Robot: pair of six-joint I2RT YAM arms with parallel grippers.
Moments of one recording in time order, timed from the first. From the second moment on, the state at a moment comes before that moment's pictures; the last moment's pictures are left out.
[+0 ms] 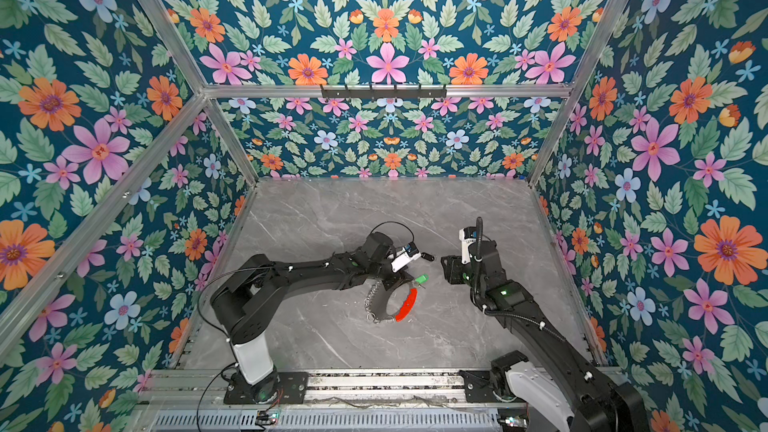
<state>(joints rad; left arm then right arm) -0.86 1.77 1.00 0.05 0.25 0.19 0.36 0.98 0.59 -0.27 -0.10 0.40</state>
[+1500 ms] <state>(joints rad) -0.65 1.52 0.85 0.11 0.15 0.01 0.70 1.39 0.47 0.07 -0.13 0.75</state>
